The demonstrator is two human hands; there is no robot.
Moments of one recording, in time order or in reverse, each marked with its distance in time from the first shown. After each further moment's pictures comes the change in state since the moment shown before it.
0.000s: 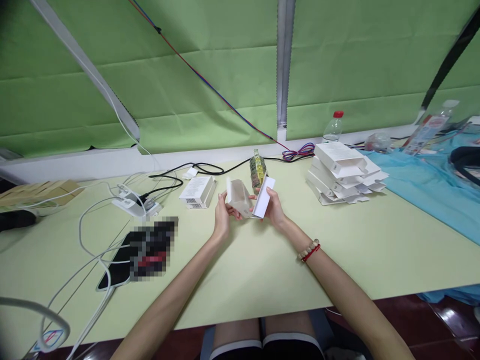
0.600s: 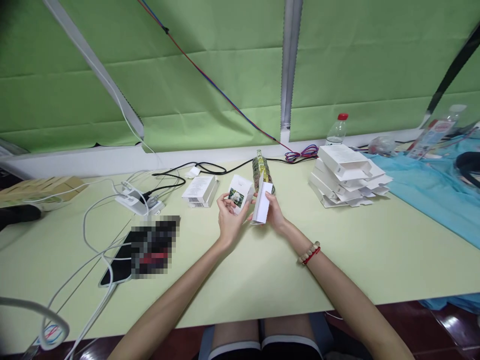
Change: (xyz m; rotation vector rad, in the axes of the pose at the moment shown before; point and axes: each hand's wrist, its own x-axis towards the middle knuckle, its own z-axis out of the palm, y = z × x) left_hand -0.011 -0.014 0.006 0.540 0.284 0.297; right_hand 0.001 0.010 -0.004 -0.037 -0.114 0.079
